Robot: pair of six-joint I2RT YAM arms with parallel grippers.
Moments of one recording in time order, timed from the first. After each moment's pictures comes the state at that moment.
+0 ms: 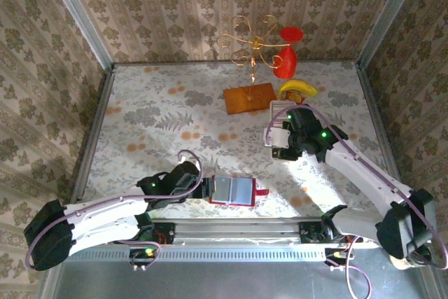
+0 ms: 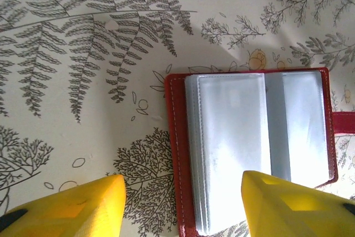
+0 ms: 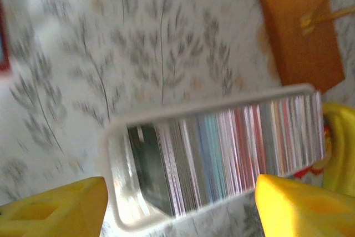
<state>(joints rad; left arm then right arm) -1.02 0.93 0.36 -0.31 -0.01 -0.86 0.42 1.20 0.92 -0.72 0.01 -1.04</state>
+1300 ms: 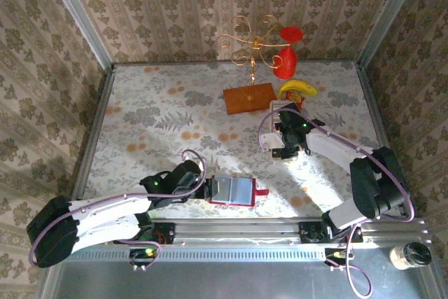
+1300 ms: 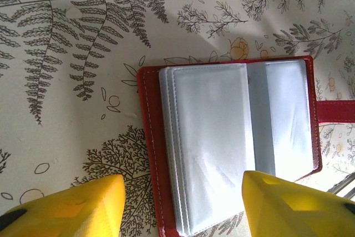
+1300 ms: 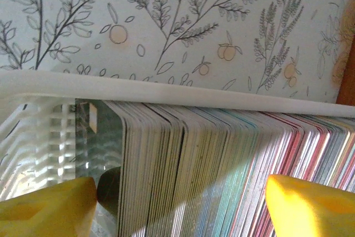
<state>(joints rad) -1.01 0.97 0.36 -0.25 0.06 -0.85 0.37 1.50 0.89 -0.51 0.07 -1.34</state>
